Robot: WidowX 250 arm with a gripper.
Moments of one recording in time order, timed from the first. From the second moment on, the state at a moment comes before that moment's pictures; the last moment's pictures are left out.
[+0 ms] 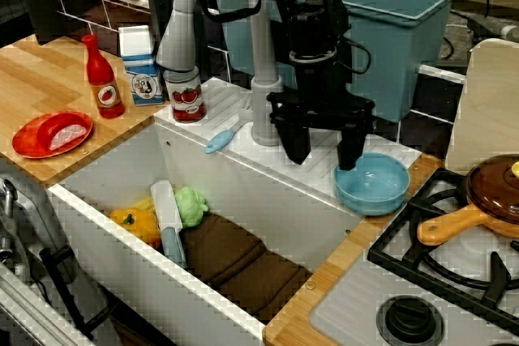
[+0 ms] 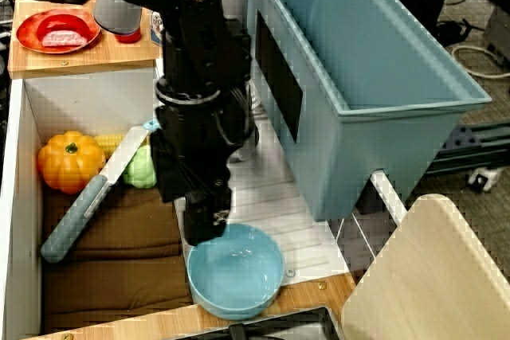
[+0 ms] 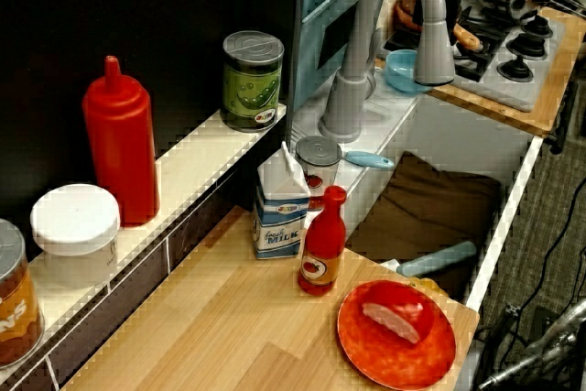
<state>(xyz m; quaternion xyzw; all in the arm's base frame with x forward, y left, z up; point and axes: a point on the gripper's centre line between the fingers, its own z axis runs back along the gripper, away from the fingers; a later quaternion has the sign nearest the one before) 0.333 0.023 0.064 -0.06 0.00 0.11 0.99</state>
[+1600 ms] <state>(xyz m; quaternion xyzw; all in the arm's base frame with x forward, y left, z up) 0.325 0.025 0.041 -0.12 -0.01 0.22 0.97</state>
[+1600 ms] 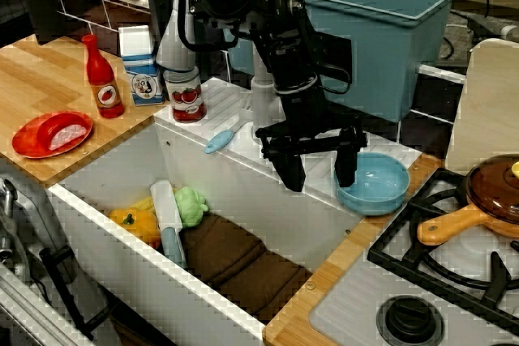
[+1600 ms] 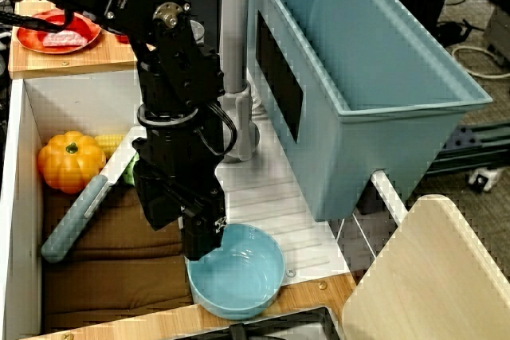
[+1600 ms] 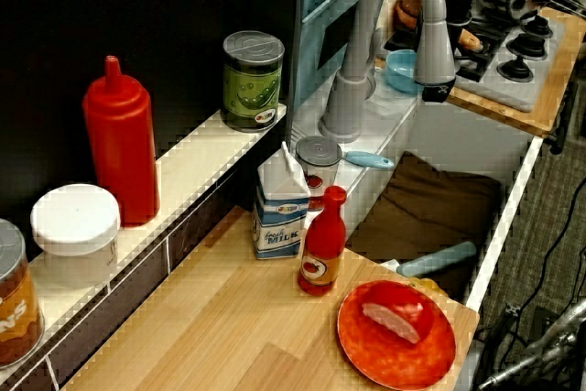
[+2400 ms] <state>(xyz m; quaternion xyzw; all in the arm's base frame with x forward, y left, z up) 0.330 0.021 0.035 -0.13 -0.03 0.25 0.96</state>
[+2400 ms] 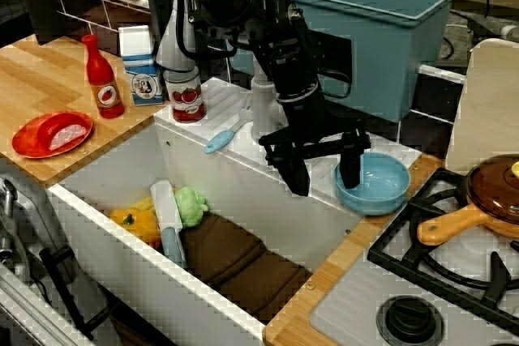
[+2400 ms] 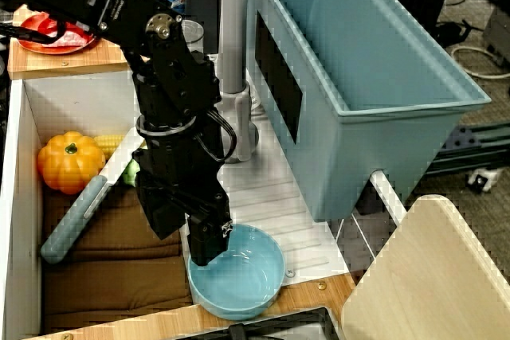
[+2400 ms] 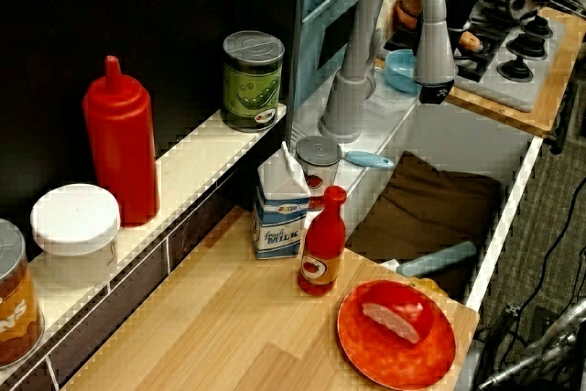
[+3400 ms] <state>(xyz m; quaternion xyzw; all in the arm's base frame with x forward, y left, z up) 0.334 0.011 0.012 -0.12 -0.03 0.27 0.95</state>
